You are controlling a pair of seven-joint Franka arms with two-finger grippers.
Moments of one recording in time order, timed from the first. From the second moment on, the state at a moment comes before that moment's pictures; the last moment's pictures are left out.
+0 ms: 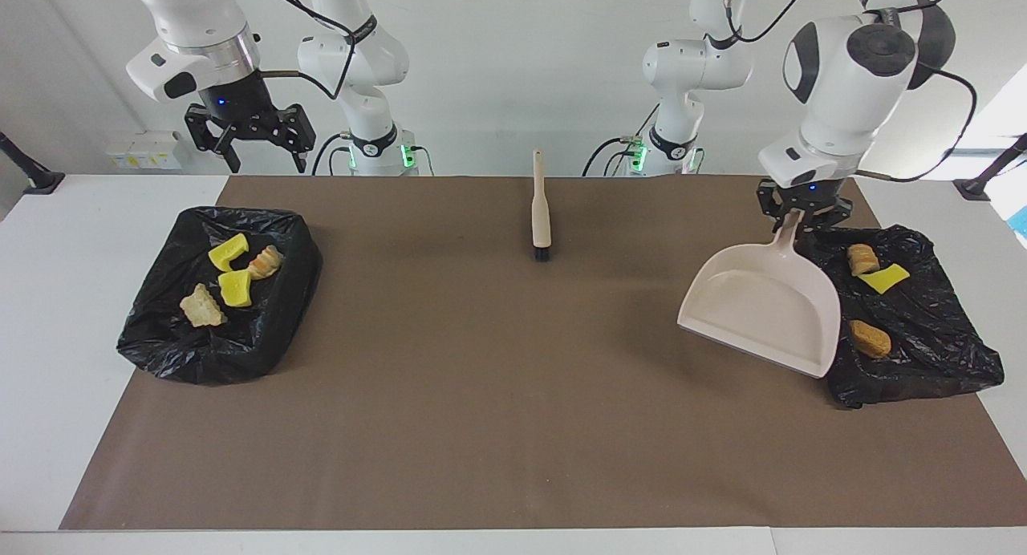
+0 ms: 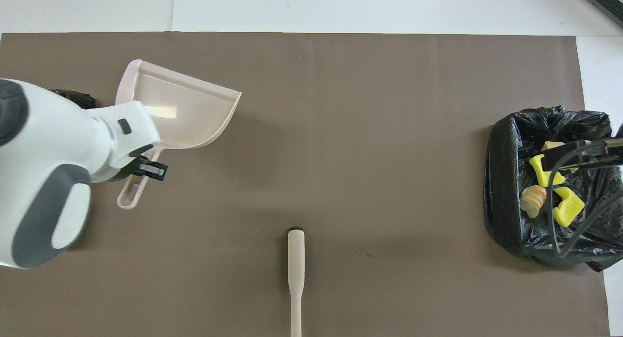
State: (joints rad) left arm -0.33 -0.04 0.00 -1.88 0.07 1.86 -0.01; right arm 0.02 -0.05 0.01 -1.52 -0.05 1.45 0.00
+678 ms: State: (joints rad) left arm -0.63 0.29 0.00 -1.76 -0.02 2.12 -0.49; right arm 0.02 -0.05 -0.02 -1.53 -0.02 1.46 0.03
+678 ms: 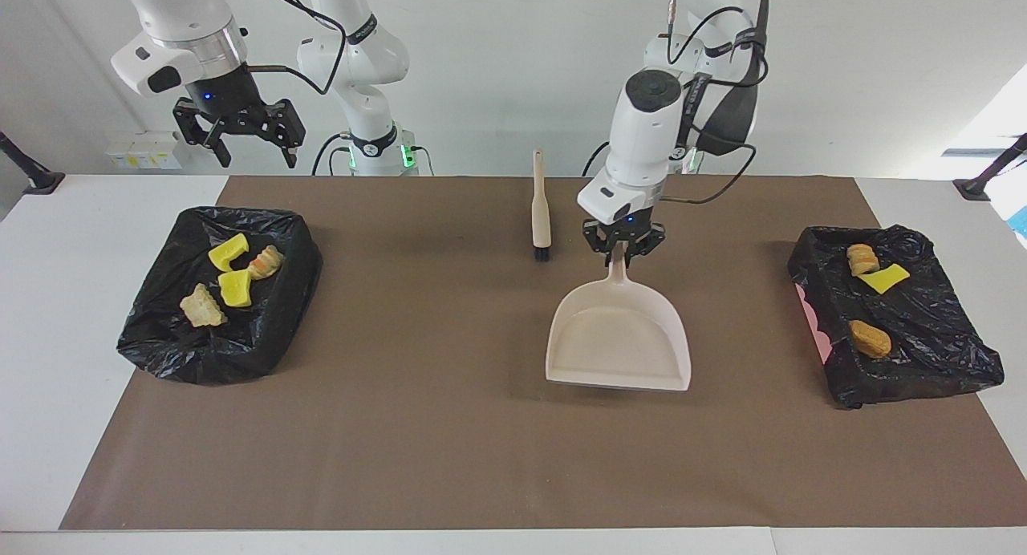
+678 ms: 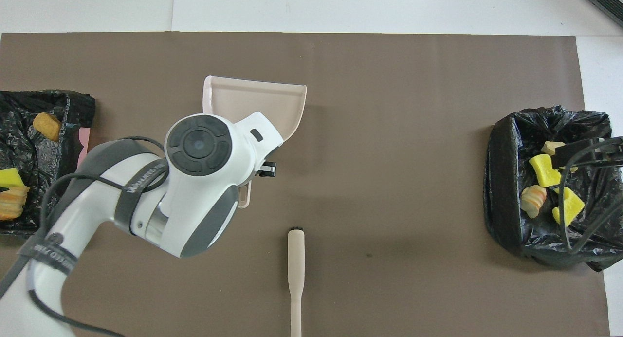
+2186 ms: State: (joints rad) left arm -0.63 0.51 0.01 -1.55 -0.06 2.16 -0.49; right arm 0.02 -0.05 -0.03 -1.58 -0.01 1.59 0.09
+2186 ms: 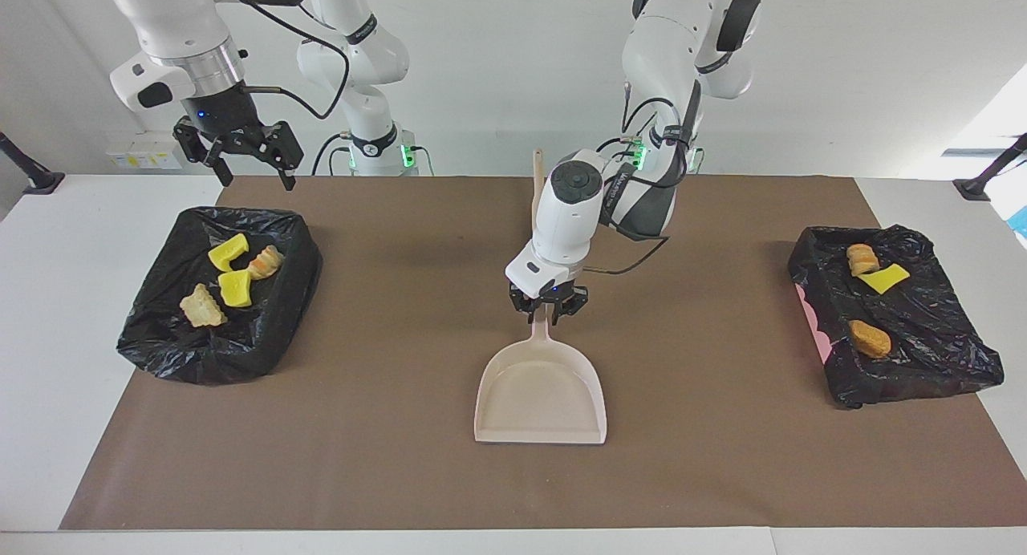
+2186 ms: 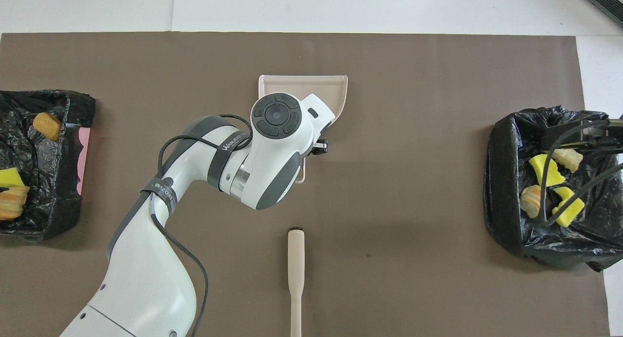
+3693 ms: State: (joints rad) left arm -0.15 -0.15 0.05 -1.65 0.01 1.57 0.08; right arm 0.02 -0.05 -0.03 -1.58 -0.01 1.59 0.09
